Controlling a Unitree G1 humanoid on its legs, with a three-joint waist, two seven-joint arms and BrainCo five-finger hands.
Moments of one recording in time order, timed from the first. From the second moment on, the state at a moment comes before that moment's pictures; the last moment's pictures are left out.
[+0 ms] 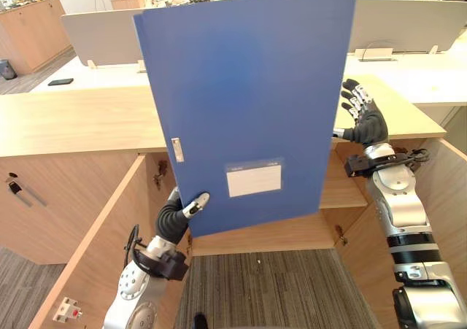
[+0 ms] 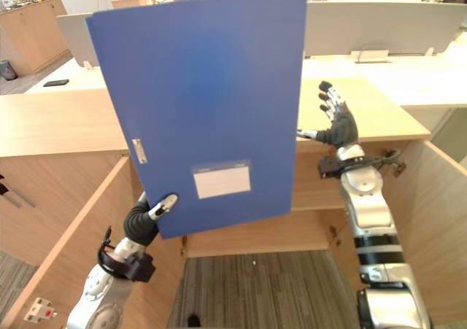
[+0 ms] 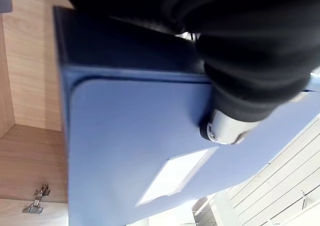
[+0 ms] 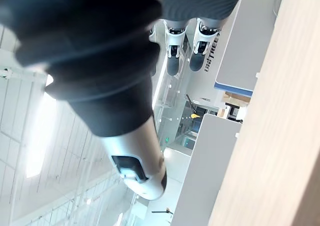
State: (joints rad) left arm 0.26 0.30 -0.20 -0.38 -0.60 -0.20 -0.25; right arm -0.45 -0.52 -0.06 0.14 0.18 -0.07 -0.02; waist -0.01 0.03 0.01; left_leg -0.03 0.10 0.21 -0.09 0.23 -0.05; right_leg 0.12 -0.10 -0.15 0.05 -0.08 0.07
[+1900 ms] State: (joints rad) left arm 0.23 0.54 -0.20 -0.38 -0.68 -0.22 -0.22; right arm -0.49 -0.79 0.44 -0.04 0.89 -0.11 0.33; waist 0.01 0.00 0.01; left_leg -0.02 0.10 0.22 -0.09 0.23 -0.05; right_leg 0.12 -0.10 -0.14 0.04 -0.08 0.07
